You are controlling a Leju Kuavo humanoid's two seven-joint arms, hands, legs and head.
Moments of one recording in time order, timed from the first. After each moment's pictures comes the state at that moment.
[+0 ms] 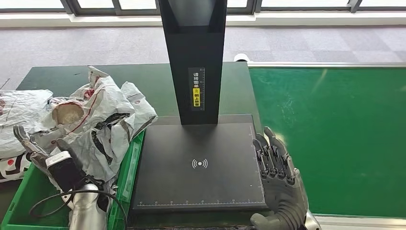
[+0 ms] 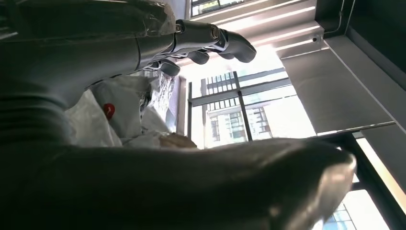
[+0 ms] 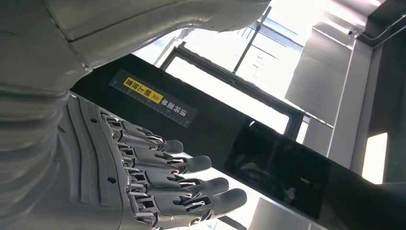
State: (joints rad) left arm -0.13 -0.28 0.35 -1.49 -0.41 0.64 -0.65; right arm 0.20 0.09 0.28 -1.90 0.21 0.13 -0.70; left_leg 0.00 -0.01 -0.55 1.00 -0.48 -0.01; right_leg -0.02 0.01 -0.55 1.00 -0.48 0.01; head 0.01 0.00
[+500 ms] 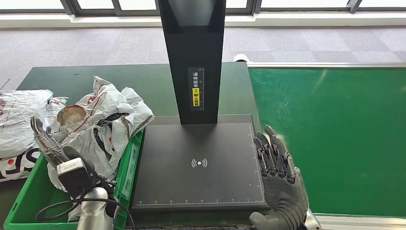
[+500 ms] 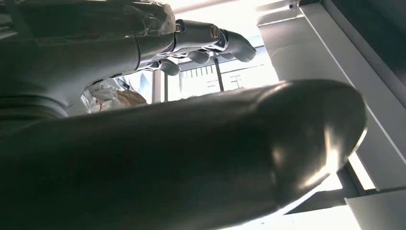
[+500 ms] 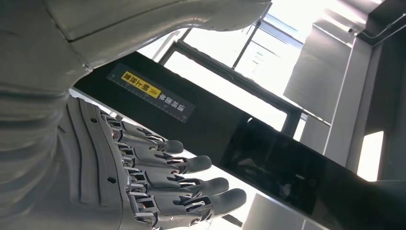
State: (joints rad) left arm -0.08 -0.29 0.20 -1.59 -0.43 0.61 -0.65; right arm 0.19 0.09 0.28 -1.90 0.22 0.12 -0.70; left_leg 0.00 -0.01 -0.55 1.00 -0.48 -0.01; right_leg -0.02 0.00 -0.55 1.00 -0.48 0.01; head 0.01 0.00
